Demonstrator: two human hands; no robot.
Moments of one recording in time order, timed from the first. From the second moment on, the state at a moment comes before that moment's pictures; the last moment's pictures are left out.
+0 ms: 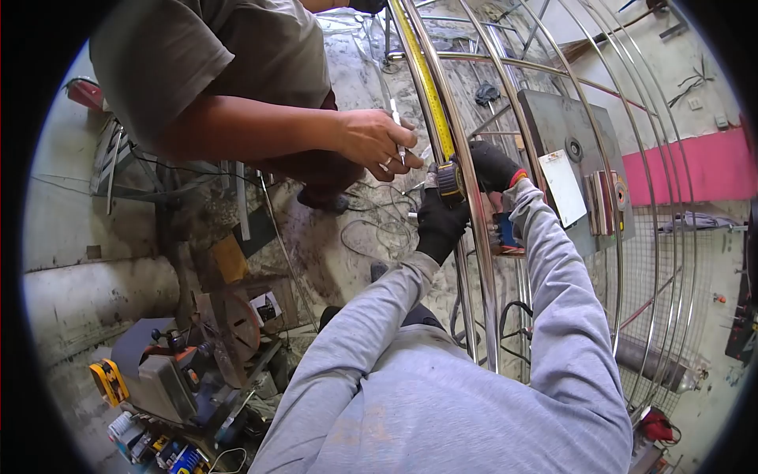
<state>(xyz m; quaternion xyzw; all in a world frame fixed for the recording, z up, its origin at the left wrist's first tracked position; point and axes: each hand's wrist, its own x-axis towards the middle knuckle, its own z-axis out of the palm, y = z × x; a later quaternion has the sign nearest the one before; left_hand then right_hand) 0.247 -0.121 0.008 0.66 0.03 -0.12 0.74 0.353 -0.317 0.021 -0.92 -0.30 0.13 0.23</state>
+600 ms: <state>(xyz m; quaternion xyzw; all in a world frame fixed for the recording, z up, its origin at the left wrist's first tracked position) 0.245 -0.124 0.020 0.67 0.04 -0.06 0.74 0.346 -0.304 0.031 -0.92 -0.34 0.06 0.17</state>
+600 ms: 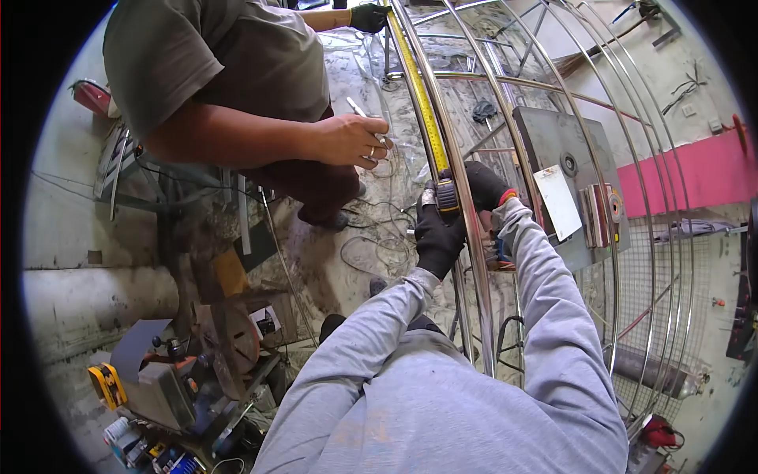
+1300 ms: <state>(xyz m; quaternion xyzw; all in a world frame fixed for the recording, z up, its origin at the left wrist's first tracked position) 0.246 -0.129 0.000 0.78 0.00 0.05 0.62 0.359 -0.300 0.032 -0.94 -0.32 0.08 0.10</state>
